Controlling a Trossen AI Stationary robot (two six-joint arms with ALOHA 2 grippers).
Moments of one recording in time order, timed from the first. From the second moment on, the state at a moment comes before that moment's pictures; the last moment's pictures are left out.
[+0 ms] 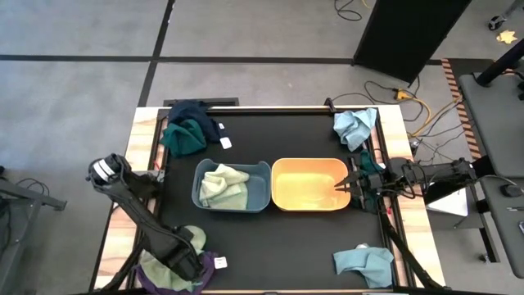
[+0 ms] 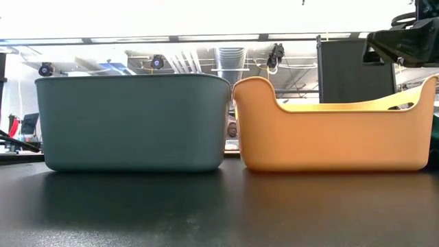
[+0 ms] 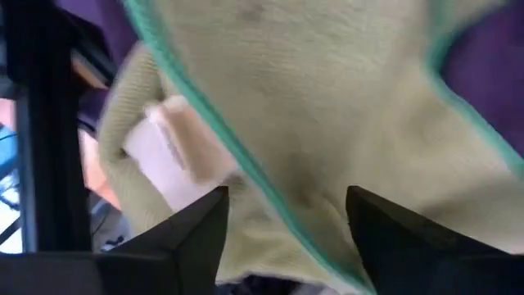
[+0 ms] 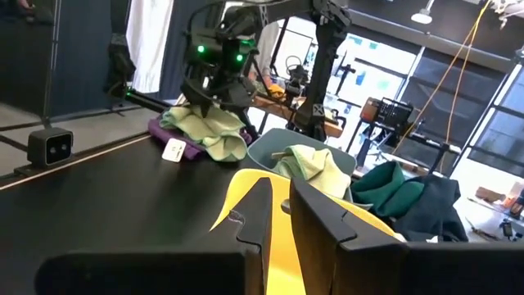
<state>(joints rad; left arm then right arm) -0.86 1.71 1.17 -1.11 0.45 -1.85 0.10 0.05 0.01 0.09 -0.15 -0.31</state>
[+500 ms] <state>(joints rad) -0.86 1.71 1.26 -1.25 0.28 -1.63 0.10 0.05 0.01 0.09 -0.16 -0.31</state>
